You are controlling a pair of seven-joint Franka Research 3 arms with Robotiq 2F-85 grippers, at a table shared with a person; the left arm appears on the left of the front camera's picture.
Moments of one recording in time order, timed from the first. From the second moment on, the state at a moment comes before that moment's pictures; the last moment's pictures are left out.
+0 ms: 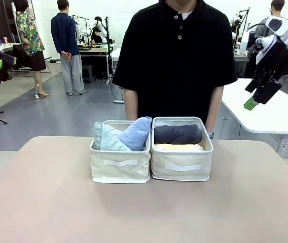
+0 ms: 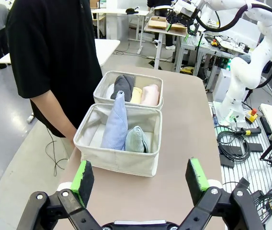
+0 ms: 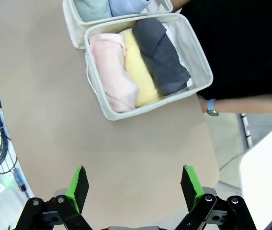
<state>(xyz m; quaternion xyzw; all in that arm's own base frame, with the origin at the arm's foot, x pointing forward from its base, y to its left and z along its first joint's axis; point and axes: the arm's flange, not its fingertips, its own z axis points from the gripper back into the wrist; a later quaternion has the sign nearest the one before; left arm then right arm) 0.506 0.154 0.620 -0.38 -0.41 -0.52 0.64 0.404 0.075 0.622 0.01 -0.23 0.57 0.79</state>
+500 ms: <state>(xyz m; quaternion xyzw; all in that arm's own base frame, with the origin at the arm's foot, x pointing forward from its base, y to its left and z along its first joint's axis) 0.506 0.155 0.620 -0.38 -0.41 -0.52 0.64 0.392 -0.111 0.688 0.16 -0.39 0.58 0.70</state>
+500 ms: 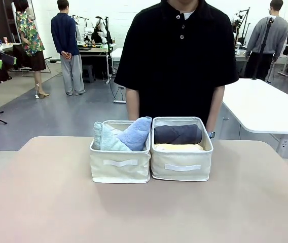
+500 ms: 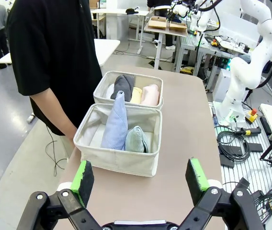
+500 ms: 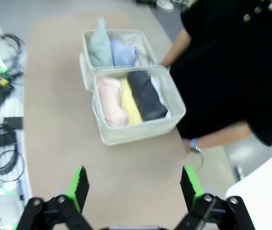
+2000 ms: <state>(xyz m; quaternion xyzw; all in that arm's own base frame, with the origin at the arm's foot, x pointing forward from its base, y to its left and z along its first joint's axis) 0.506 0.154 0.620 -0.38 -0.41 -0.52 0.64 0.420 -0.251 0.609 0.34 -0.47 0.53 0.62</state>
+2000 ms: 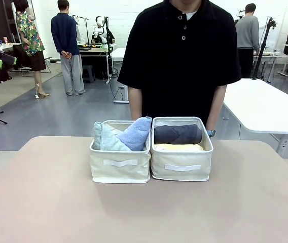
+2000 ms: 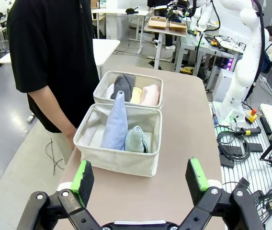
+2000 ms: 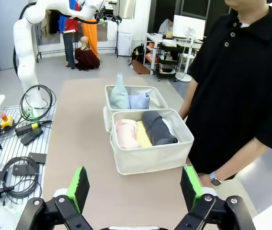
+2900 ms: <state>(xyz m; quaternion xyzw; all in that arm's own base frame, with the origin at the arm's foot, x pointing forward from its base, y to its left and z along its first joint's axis) 0.506 0.154 0.620 -0.38 -0.41 -0.52 0.64 0.420 -0.251 0.608 0.34 -0.47 0.53 0.62</state>
